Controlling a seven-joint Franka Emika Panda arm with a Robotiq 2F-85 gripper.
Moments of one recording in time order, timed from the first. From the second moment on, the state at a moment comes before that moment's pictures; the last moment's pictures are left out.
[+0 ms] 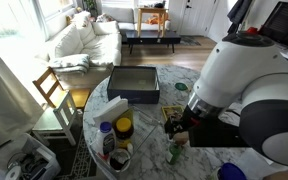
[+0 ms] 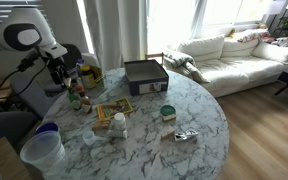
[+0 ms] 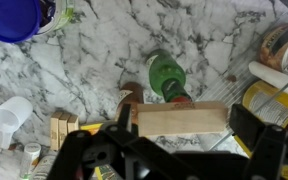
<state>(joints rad) 0.11 -0.15 0.23 -2.50 -0.01 2.48 1.00</state>
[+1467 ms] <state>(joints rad) 0.01 -0.13 0.18 -2.49 -0.11 2.48 1.11</state>
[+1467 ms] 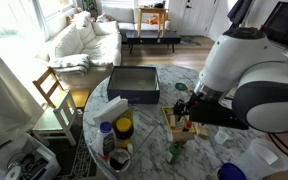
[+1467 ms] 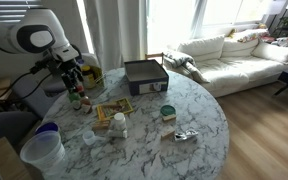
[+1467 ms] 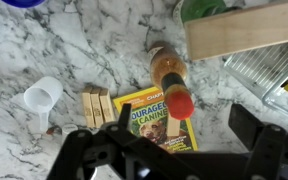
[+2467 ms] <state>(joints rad) 0.03 -0.09 0.18 -2.49 -0.11 2.48 1.16</state>
